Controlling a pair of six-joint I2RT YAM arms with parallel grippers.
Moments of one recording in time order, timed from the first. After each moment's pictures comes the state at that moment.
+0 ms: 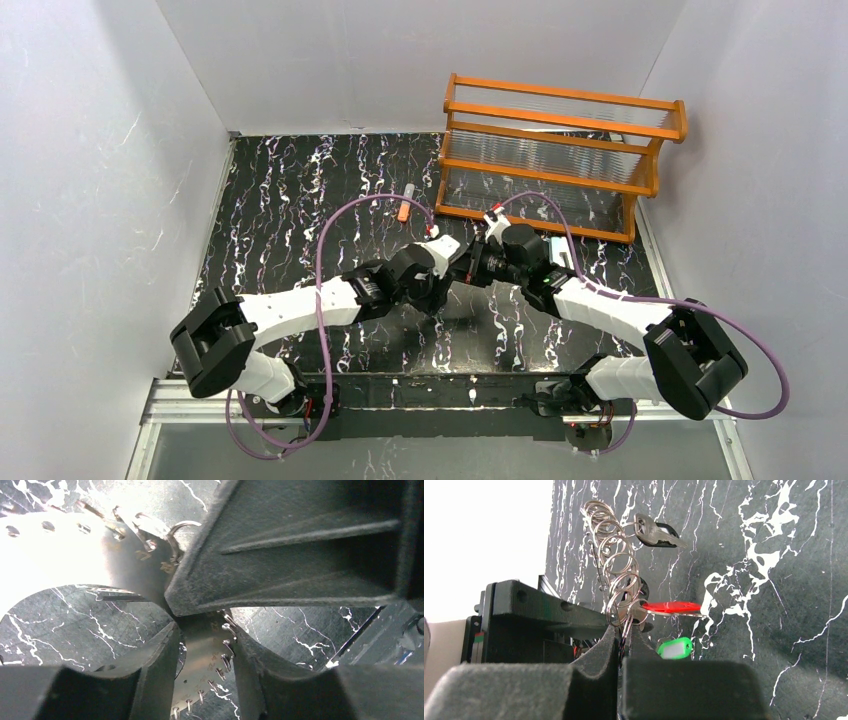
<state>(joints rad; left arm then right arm) -0.99 1.40 0.81 -0.14 -0.07 -0.24 0.69 1.27 0.57 0.24 -0.36 0.90</state>
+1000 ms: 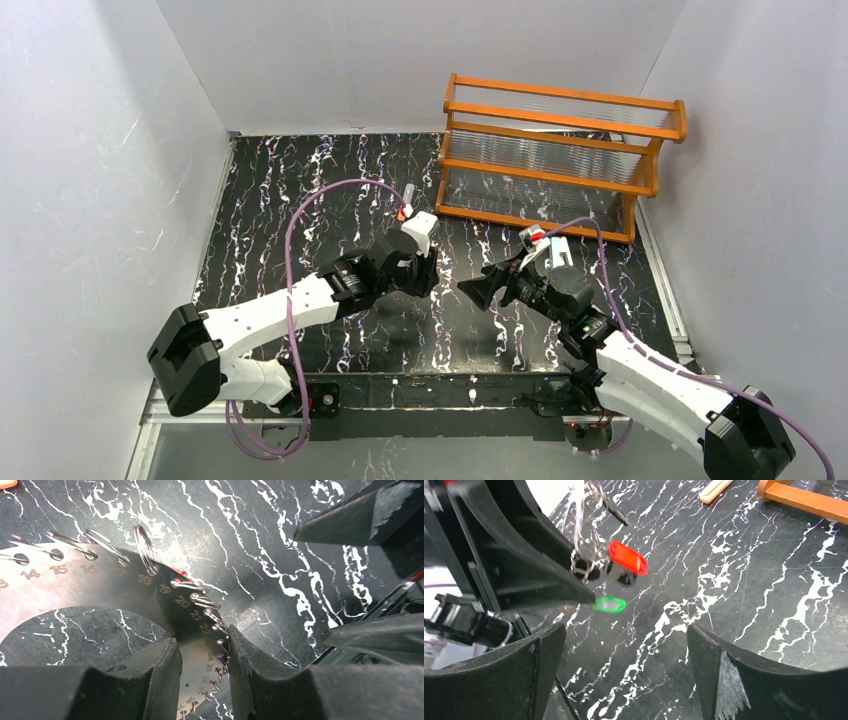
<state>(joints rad) -0.95 1.28 0.87 -0.24 -0.13 -0.37 0.70 0.79 0.29 0.38 -0.22 0.53</state>
